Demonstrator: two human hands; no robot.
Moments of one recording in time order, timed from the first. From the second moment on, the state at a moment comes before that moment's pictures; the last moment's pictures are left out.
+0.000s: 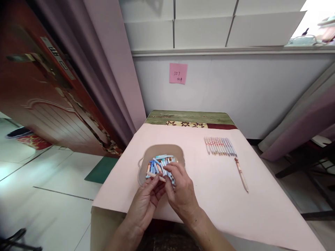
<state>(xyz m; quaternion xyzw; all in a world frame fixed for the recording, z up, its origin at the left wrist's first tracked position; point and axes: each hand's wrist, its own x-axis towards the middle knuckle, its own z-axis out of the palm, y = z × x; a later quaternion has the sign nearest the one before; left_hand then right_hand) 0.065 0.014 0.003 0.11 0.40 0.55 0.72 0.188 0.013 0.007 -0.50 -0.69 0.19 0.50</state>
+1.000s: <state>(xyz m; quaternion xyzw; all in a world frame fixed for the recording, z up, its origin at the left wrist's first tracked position) 0.020 0.039 -0.002 0.07 0.43 0.62 0.66 0.186 0.116 -0.016 -0.58 -0.81 0.06 -0.02</state>
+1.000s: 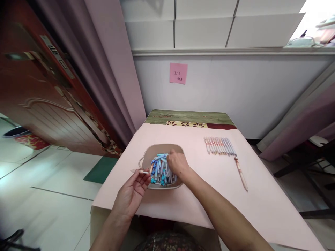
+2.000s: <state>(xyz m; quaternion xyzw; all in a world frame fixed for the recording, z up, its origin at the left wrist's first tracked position) 0.015 0.037 0.000 0.12 0.43 0.61 0.66 0.207 0.095 0.007 -0.52 -0.85 0.04 -0.07</state>
